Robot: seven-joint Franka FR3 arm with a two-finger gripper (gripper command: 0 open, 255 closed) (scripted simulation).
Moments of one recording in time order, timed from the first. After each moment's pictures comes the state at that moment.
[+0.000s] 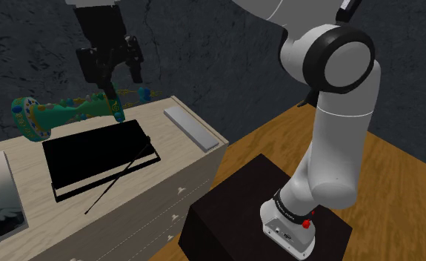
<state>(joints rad) 0.40 0.42 0.42 -1.12 -0.08 1.19 0.27</state>
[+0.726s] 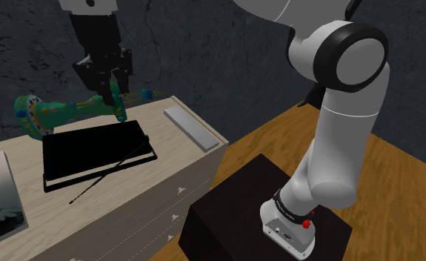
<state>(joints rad) 0.38 0.36 0.43 -1.25 -0.07 1.37 0.24</state>
